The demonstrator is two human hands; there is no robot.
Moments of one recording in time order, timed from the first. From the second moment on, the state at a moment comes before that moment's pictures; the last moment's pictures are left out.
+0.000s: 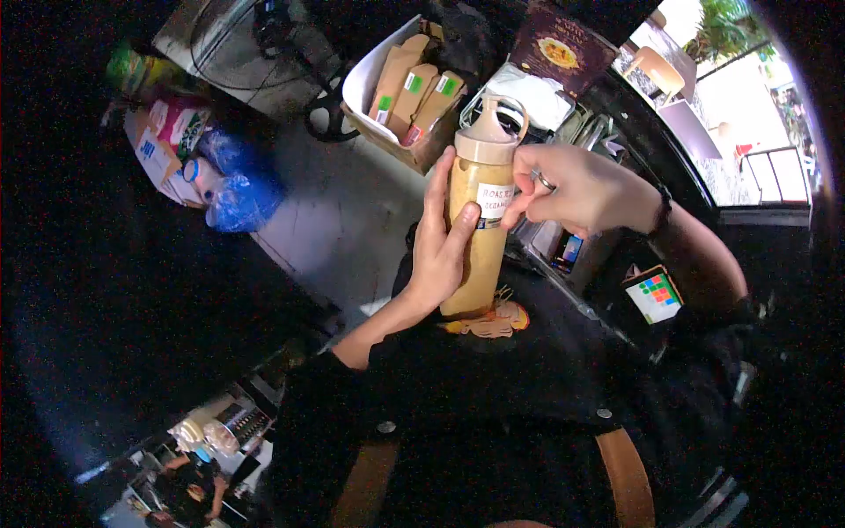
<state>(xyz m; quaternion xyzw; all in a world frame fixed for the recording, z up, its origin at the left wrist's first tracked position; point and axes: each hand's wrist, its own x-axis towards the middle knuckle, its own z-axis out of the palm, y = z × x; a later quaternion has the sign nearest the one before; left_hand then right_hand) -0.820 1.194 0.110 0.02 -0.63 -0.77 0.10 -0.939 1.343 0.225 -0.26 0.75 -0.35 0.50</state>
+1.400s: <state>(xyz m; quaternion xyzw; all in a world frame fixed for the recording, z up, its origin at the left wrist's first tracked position) -0.836 1.155 0.095 -0.01 -0.60 -0.79 0.13 -0.905 1.314 0.072 -0.23 0.57 -0.76 0.20</state>
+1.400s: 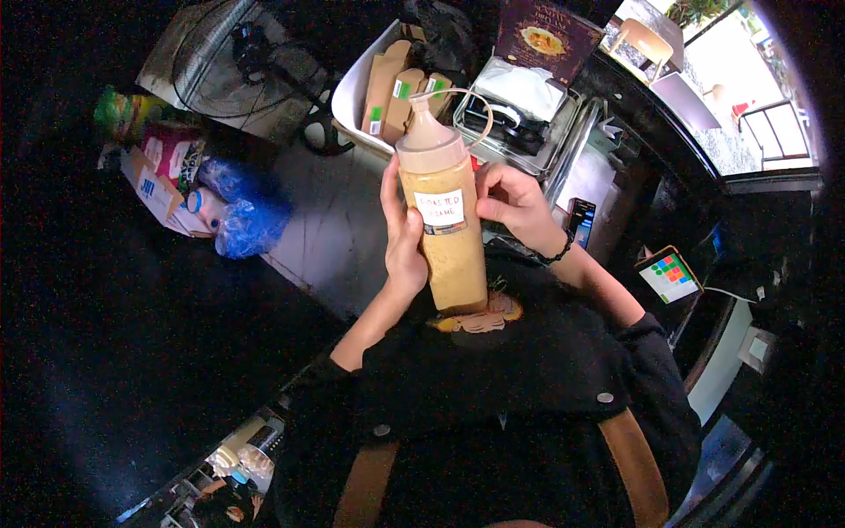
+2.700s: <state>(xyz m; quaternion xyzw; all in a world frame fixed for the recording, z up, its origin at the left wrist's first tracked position) -0.828 1.140 0.083 0.08 -0.54 -0.82 0.18 -1.163 1.416 -0.121 -0.16 0.91 -0.15 0.35</state>
